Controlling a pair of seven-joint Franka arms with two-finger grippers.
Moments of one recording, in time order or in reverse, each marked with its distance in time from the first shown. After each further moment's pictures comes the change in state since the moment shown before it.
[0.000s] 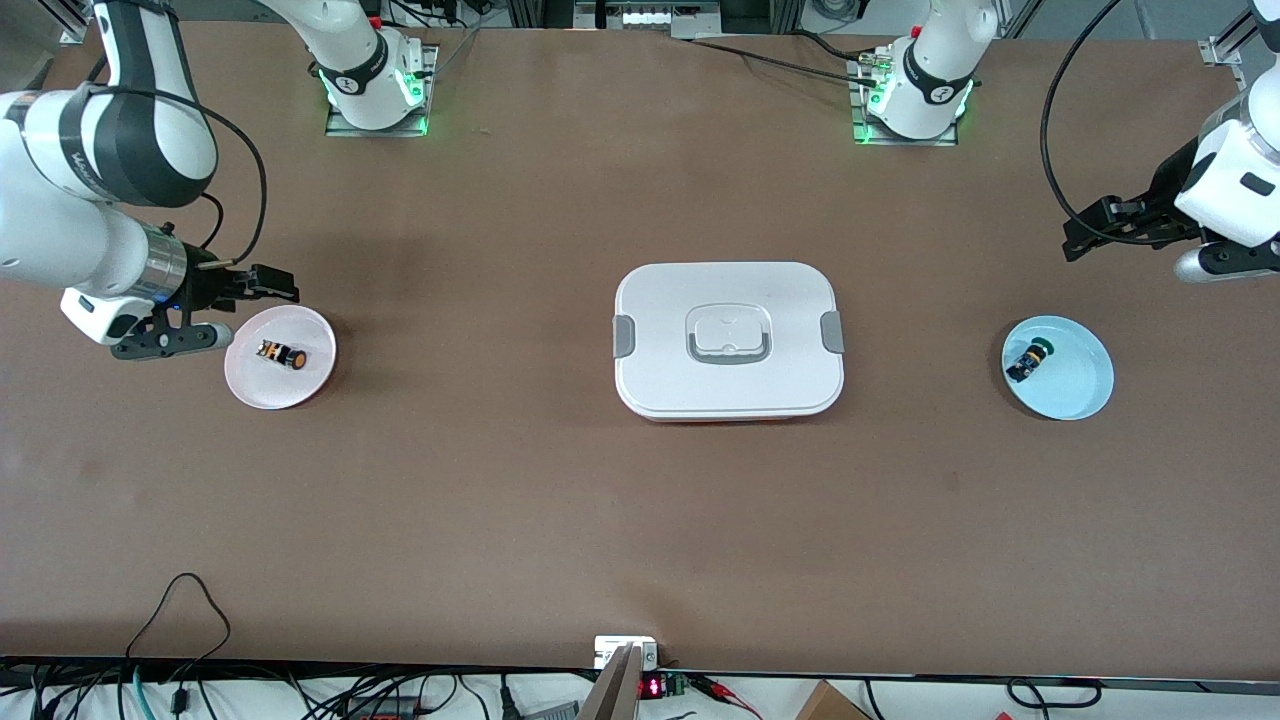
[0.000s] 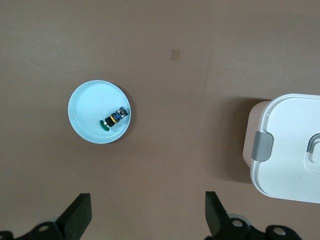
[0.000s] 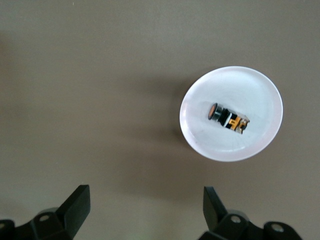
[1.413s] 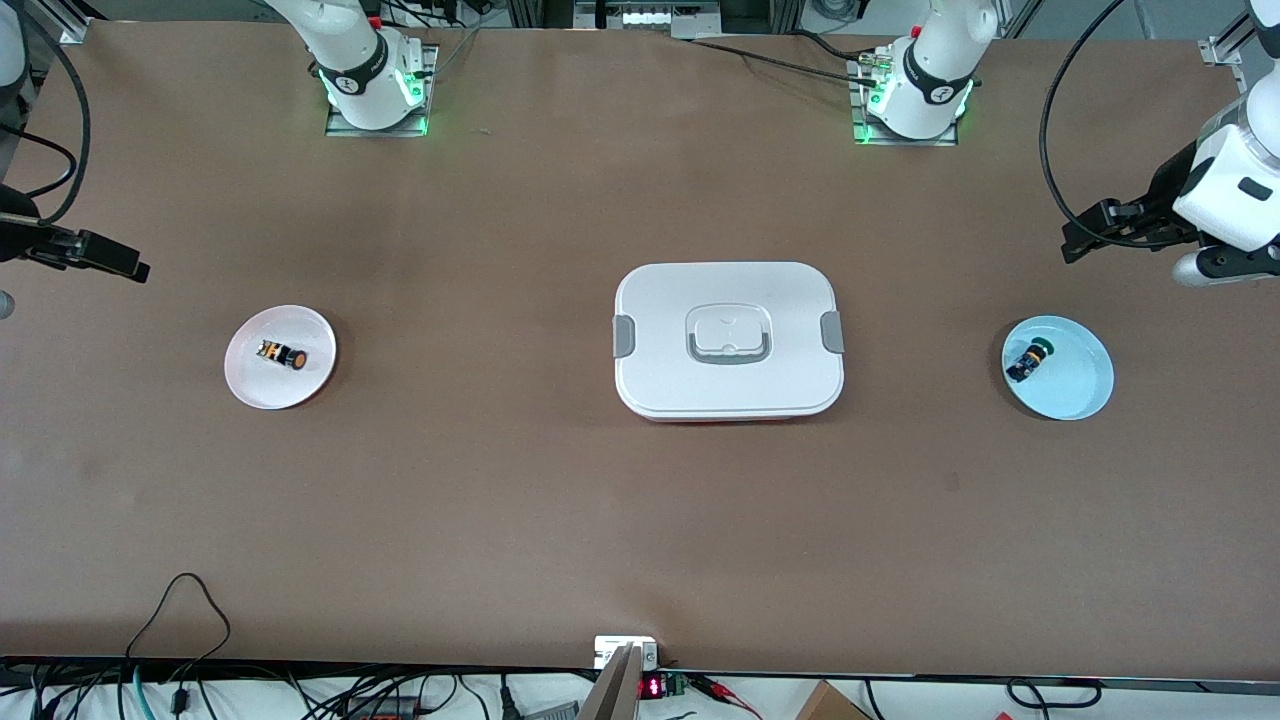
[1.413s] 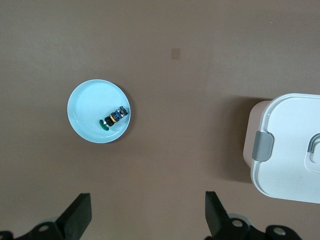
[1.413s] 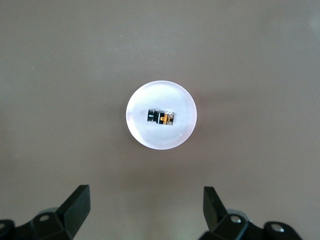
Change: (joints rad) left arm 0.001 0.007 0.000 0.001 -0.001 -0.001 0.000; right arm -0.207 -0.070 0.093 0.196 -0.127 -0.138 0.161
